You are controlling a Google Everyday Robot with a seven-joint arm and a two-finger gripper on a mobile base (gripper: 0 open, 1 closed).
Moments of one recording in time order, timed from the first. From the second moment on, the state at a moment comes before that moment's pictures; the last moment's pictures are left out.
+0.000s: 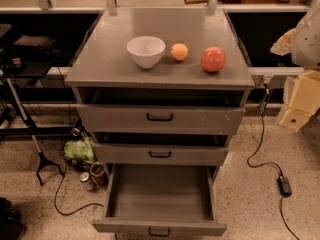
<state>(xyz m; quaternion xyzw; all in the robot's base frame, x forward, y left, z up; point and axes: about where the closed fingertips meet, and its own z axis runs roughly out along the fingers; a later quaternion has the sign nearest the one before) 0.438 -0.216 0.977 -0.60 0.78 -0.04 0.16</state>
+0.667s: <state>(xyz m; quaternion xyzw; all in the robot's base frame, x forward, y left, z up) 0.452 -0.188 0.981 -0.62 0.76 -0.03 0.17</state>
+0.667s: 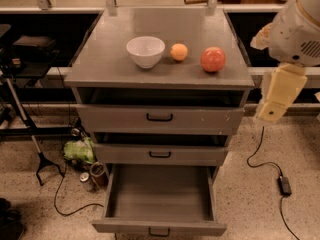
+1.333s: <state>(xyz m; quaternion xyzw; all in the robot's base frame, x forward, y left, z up) 0.500 -0.111 0.972 -0.60 0.77 -0.01 0.22</state>
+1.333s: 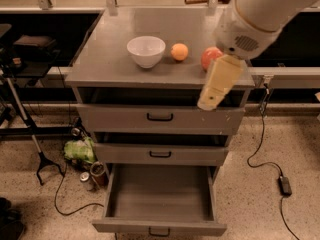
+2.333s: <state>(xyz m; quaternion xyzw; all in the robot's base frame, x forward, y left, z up) 0.599 -0.114 0.953 -0.46 0.85 -0.06 0.25</state>
